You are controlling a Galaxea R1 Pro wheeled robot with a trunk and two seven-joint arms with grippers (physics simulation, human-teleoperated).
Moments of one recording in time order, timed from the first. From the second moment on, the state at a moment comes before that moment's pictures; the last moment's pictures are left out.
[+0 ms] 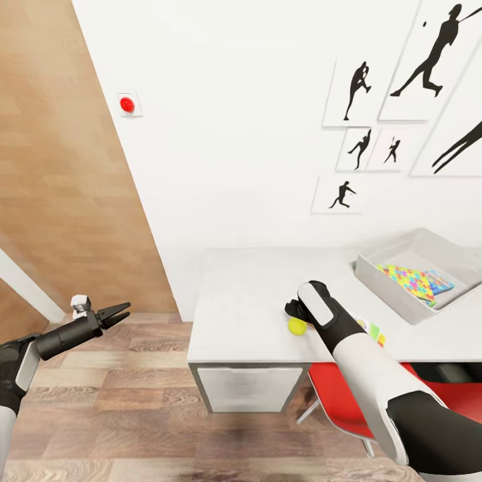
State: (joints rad) left arm -0.69 0.35 0.44 -0.79 0.21 0.78 -1.33; right arm -1.00 0.06 0.24 -0.67 -0.93 0.72 -0.86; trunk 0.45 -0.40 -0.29
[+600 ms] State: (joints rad) left arm -0.69 0.35 0.44 -0.79 0.21 0.78 -1.32; right arm -1.00 0.06 0.24 -0.68 -0.93 0.72 -0.86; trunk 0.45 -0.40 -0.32
